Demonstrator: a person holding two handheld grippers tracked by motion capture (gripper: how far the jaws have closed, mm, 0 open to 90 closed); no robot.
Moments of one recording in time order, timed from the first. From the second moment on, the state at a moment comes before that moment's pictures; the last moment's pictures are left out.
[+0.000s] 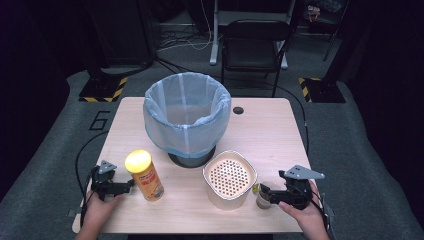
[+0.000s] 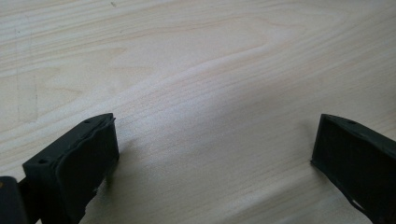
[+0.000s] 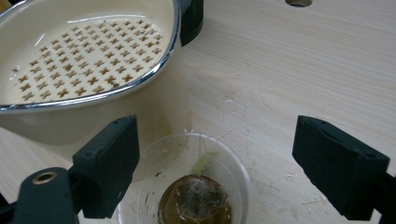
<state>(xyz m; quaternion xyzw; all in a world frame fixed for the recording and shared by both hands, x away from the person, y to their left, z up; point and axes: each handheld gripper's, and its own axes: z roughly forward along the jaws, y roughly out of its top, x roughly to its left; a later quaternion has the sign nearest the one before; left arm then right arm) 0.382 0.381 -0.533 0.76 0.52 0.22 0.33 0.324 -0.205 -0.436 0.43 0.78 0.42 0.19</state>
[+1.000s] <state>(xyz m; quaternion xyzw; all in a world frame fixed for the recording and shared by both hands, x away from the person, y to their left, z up) 0.383 0.381 -0.533 0.76 0.52 0.22 0.33 0.312 -0.183 -0.475 0.44 0.79 0.37 0.22</state>
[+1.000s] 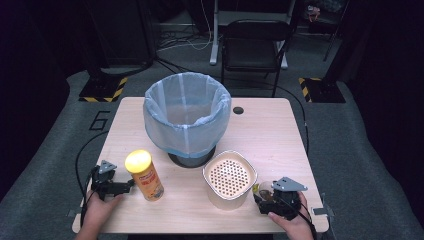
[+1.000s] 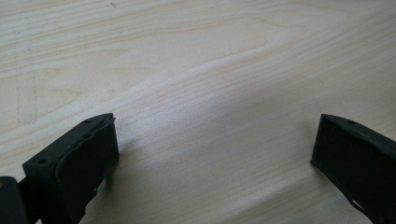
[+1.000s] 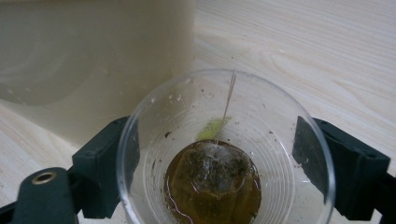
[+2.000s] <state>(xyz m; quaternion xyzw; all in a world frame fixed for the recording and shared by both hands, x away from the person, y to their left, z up) 0.383 0.381 -0.533 0.76 0.52 0.22 0.33 0.312 -0.189 -0.479 0.43 0.80 0.36 0.22</state>
